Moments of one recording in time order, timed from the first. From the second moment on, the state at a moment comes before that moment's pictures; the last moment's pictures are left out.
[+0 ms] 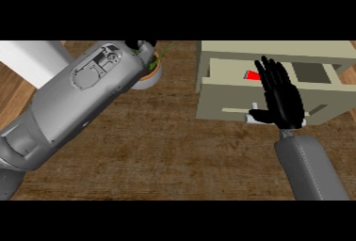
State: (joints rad) left arm -1.27 0.32 -0.65 -0.91 0.58 0.83 0.22; right arm -0.43 -0.17 -0.01 -1.15 1.16 -0.41 -0.10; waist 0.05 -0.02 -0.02
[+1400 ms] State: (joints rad) left arm -0.92 0.52 -0.63 -1.30 0.49 0.79 0.27; right arm -1.01 -0.21 -0.22 -0.34 1.23 -0.76 -0.09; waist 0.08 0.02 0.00
